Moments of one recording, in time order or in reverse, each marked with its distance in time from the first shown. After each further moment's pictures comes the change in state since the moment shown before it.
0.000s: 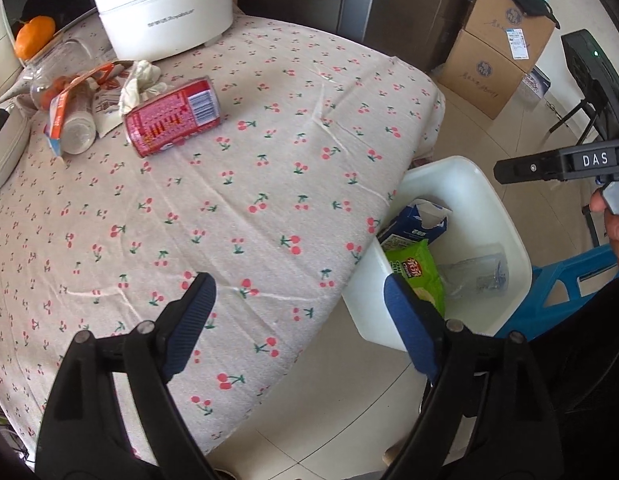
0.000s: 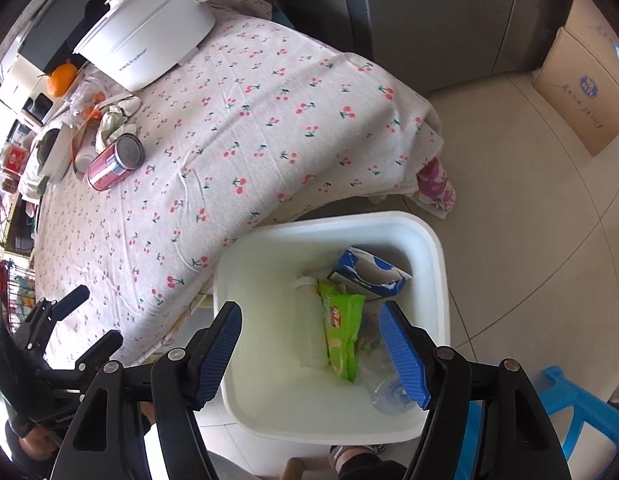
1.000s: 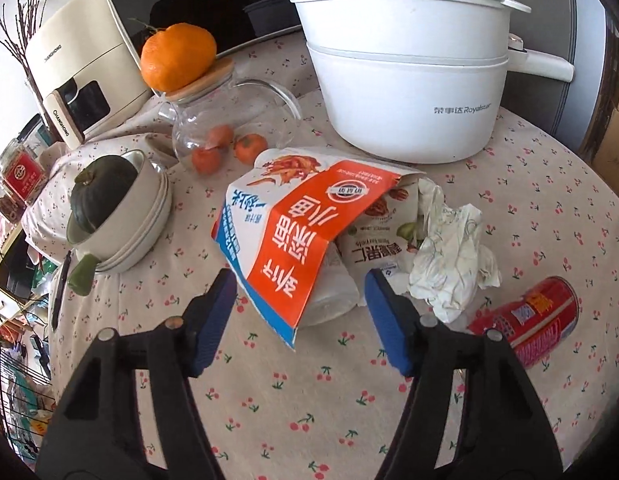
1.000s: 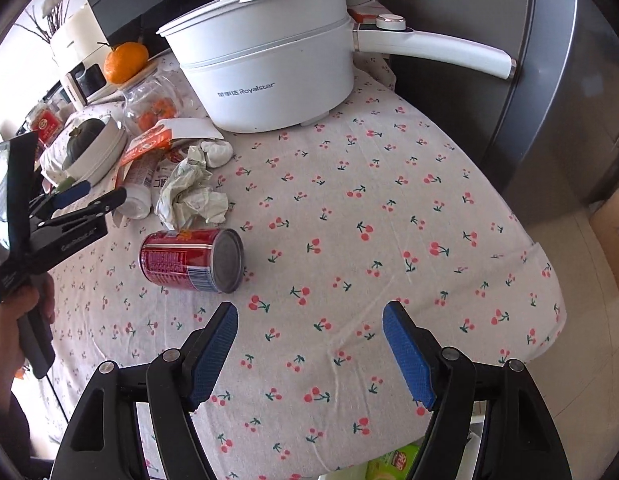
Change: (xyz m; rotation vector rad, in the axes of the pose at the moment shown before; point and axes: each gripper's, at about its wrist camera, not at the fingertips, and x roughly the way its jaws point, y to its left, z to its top) left arm 0.044 0.192 0.128 -0.140 -0.167 0.456; right arm 0.048 0.145 0.108 -0.254 -0.197 0.019
